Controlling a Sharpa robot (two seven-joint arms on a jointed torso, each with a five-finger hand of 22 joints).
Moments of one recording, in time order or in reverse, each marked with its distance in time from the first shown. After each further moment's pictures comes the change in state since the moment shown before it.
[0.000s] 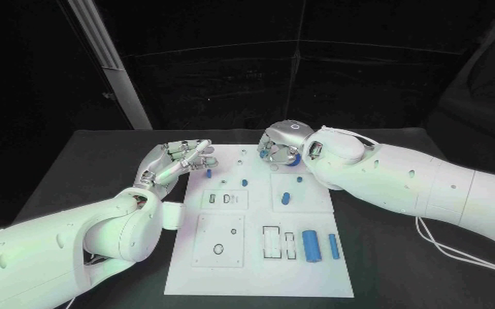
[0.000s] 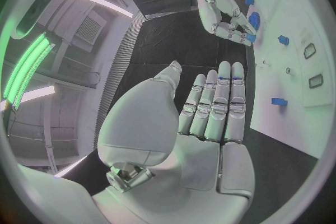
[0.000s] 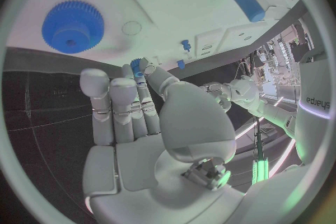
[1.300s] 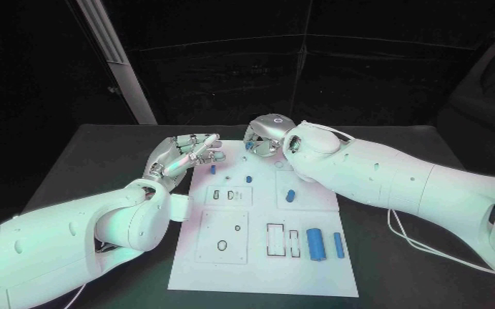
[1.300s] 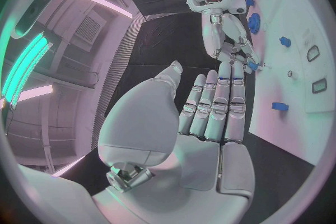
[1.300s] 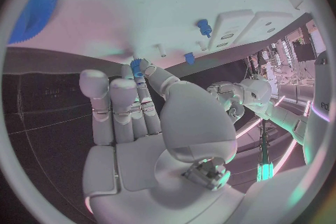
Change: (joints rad) left arm 0.016 0.020 0.000 -0.015 0.000 0.014 -0.014; left_hand 0.000 0.000 0.000 -0.006 0.000 -0.004 0.004 -0.004 -0.001 0.000 0.000 -0.004 0.000 -0.003 0.003 -0.008 0.000 0.000 -0.002 0.002 -0.004 -0.003; right arm 0.006 0.189 0.003 -0.184 0.003 -0.022 -0.005; right_hand -0.013 -0.027 0.035 0.026 -0.004 -0.012 0.006 -0.015 -0.001 -0.017 0.009 0.000 -0.001 0.000 0.000 0.011 0.003 0.000 -0.015 0.007 0.015 0.008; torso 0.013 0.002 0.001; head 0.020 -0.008
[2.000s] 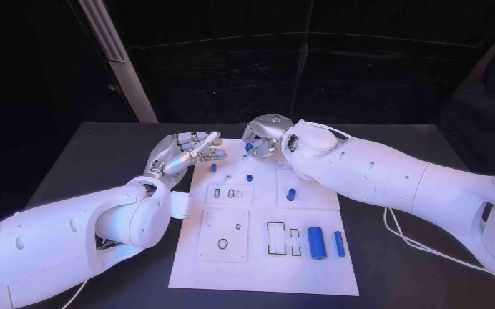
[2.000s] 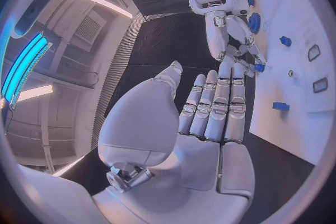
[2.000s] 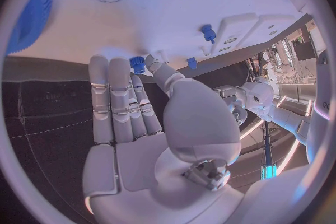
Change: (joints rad) left arm 0.005 -0.001 0.000 0.000 0.000 0.002 -0.004; left_hand 0.000 0.000 0.000 0.000 0.000 0.000 0.000 -0.001 0.000 0.000 0.000 -0.004 0.000 0.000 0.000 0.000 0.000 0.000 0.000 0.000 0.000 0.000; right arm -0.001 0.028 -0.001 -0.040 -0.001 0.031 0.001; right_hand -0.030 -0.115 -0.049 0.049 -0.005 -0.204 0.039 0.003 -0.004 -0.212 0.045 0.001 -0.002 -0.092 0.038 -0.169 -0.239 0.017 -0.164 0.031 -0.143 -0.241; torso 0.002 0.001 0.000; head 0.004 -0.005
